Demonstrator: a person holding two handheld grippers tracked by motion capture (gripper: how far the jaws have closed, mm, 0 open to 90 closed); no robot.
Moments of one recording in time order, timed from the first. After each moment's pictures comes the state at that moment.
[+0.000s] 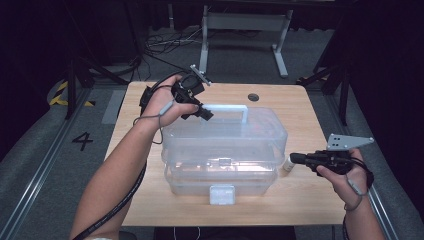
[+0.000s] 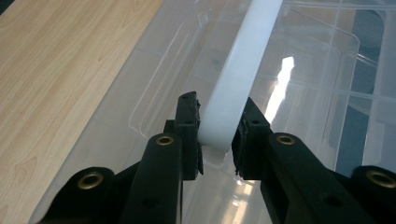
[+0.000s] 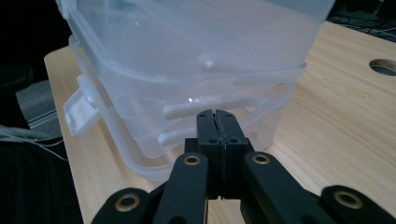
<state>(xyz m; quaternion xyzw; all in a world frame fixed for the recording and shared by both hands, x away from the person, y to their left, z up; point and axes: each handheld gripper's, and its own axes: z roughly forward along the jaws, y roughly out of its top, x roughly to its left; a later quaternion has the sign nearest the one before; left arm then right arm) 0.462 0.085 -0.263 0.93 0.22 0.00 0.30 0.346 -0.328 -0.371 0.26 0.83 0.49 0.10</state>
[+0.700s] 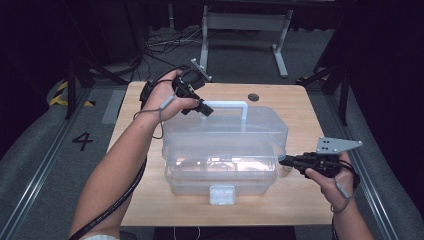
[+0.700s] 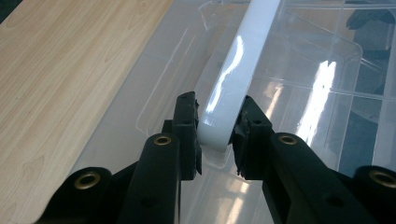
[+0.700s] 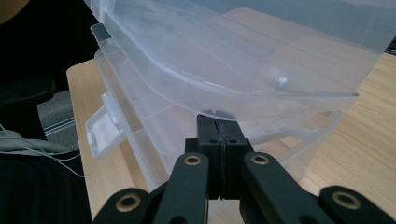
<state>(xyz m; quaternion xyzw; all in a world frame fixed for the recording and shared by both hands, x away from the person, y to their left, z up) 0.470 0.084 -0.256 0.93 0.23 0.00 0.30 0.341 -0.301 -0.374 0.23 0.81 0.52 0.09</state>
